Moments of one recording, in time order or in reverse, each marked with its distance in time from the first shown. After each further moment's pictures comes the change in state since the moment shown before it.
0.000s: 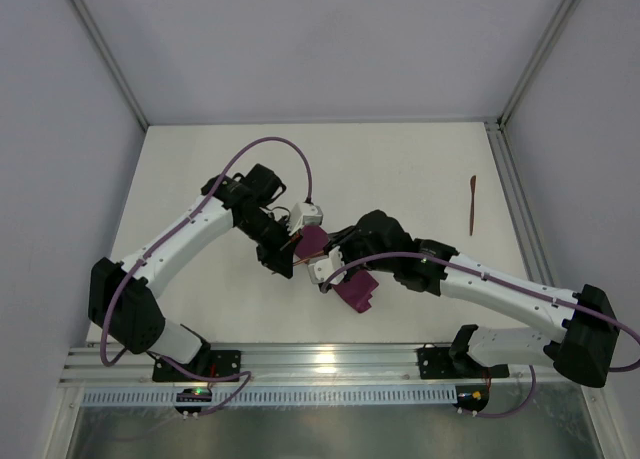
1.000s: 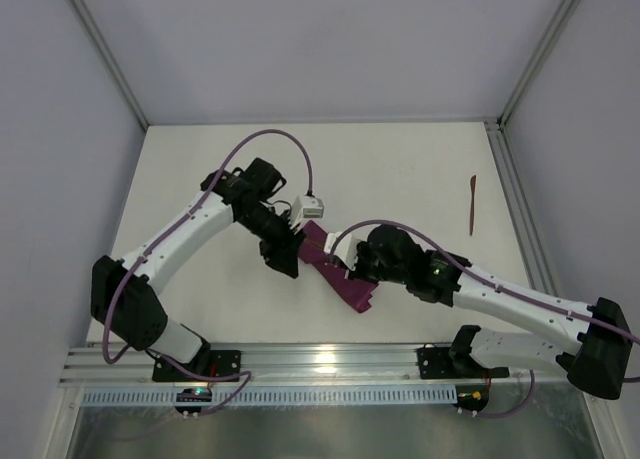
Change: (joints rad) left arm 0.008 0.021 0.039 -0.012 0.067 0.016; right arm 0.004 -0.090 -0.100 -0.072 0.109 0.695
